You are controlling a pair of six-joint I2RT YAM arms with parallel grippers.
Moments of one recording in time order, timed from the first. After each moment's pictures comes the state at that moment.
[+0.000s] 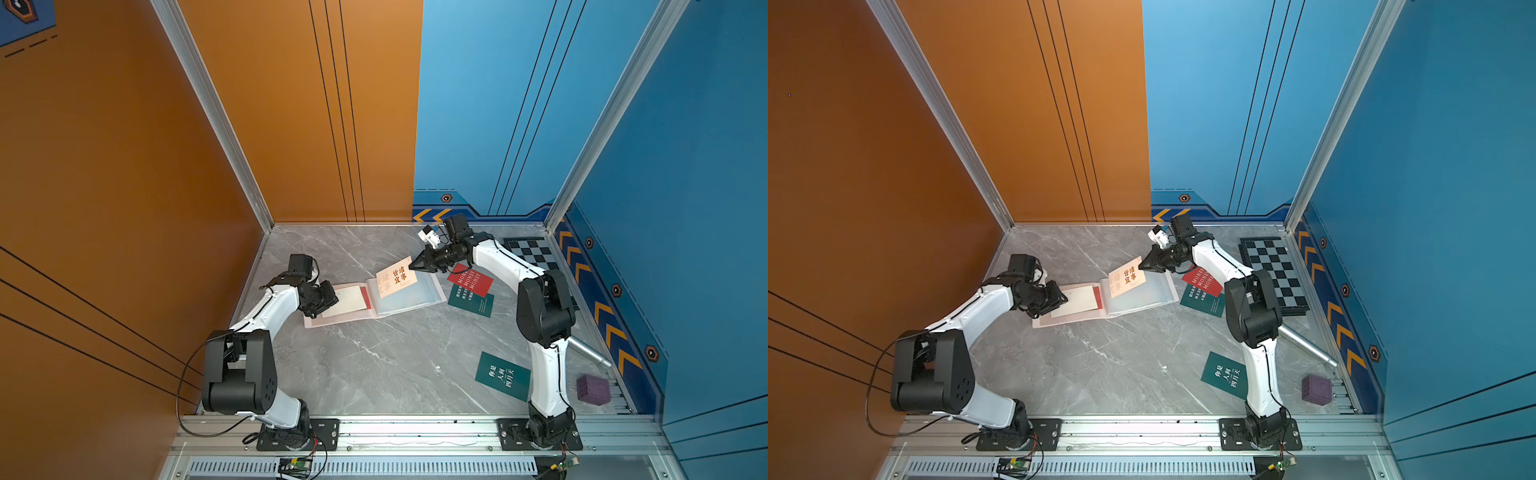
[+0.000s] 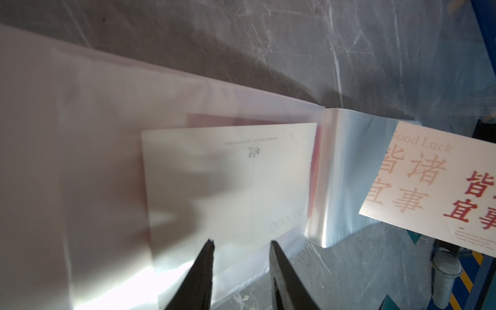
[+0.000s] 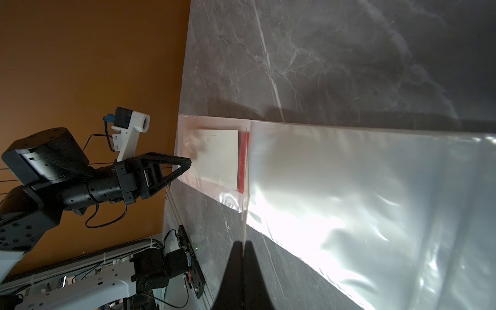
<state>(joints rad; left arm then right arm) 0.03 1.51 0.96 -0.61 0.29 -0.49 0.39 2.13 1.76 -0.59 -0.85 0.42</state>
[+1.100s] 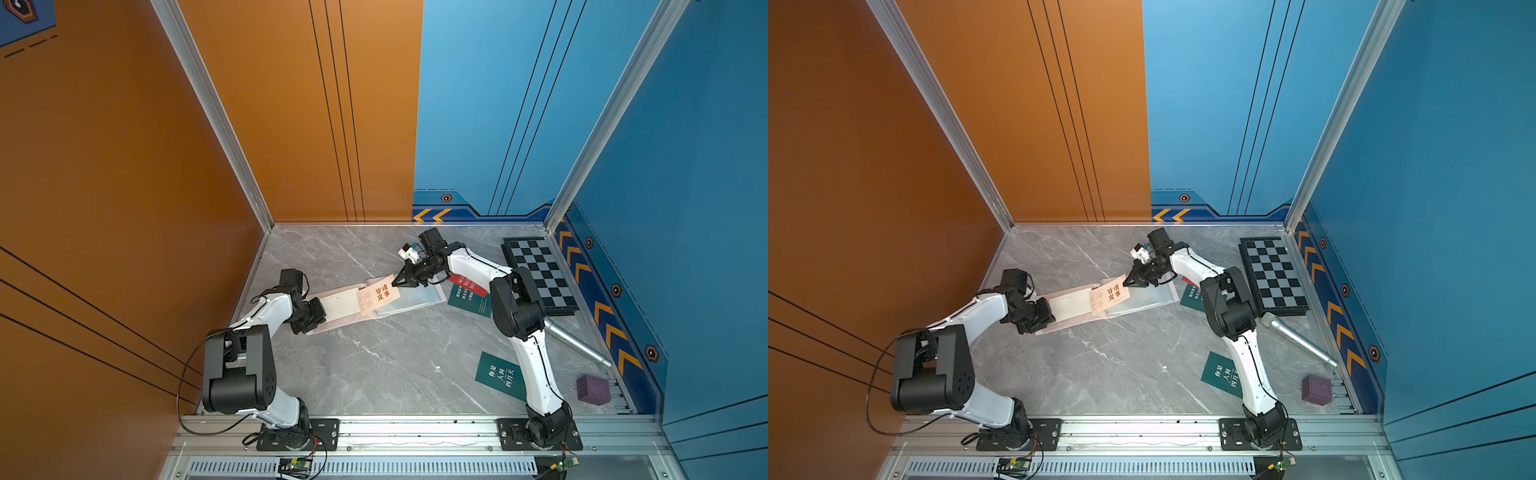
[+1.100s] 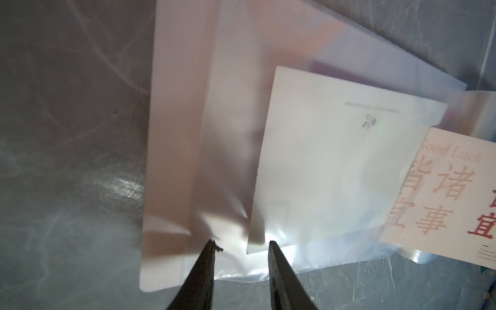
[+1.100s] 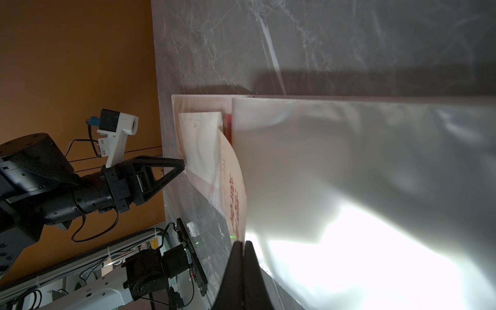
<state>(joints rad) 0.11 1.53 0.86 -0.64 0.24 -0.45 0.49 2.33 1.87 -0.60 -0.85 0.50</state>
